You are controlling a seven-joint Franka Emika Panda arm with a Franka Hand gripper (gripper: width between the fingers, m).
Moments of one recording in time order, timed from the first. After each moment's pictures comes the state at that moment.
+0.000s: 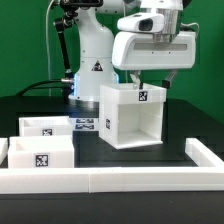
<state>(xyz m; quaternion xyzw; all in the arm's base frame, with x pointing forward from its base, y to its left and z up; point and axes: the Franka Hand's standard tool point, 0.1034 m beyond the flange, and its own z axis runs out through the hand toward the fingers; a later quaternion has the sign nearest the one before) 0.400 0.100 0.104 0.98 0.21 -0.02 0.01</state>
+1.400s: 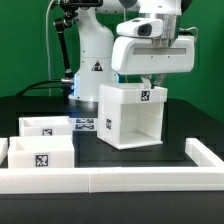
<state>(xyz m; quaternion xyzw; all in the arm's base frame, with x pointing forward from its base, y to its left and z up) 0.401 0.098 0.100 0.98 0.21 -0.02 0.01</state>
